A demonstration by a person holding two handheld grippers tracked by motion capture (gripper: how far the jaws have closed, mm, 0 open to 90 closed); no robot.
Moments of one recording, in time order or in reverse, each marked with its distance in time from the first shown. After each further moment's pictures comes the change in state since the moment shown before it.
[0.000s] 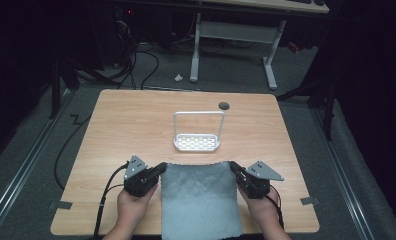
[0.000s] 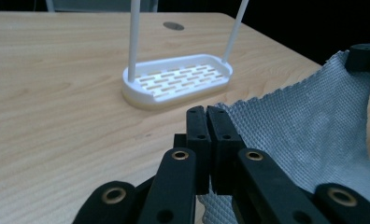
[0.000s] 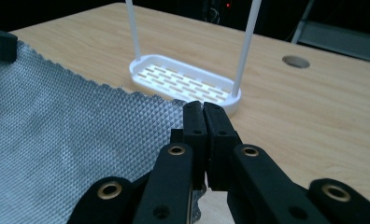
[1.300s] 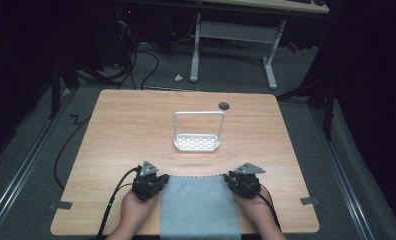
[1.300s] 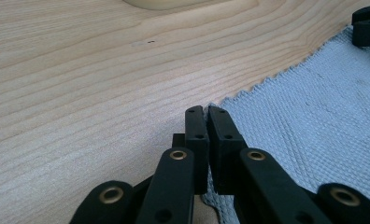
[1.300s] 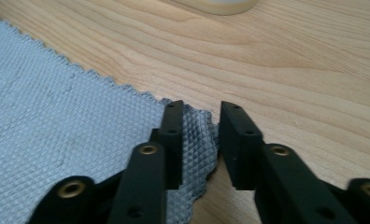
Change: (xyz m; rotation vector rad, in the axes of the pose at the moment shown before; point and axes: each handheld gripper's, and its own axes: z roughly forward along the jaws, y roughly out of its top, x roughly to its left) left arm 0.010 -0.035 0.036 0.293 0.019 -0.010; right arm -0.006 -0.043 0.047 0.326 0.018 0.026
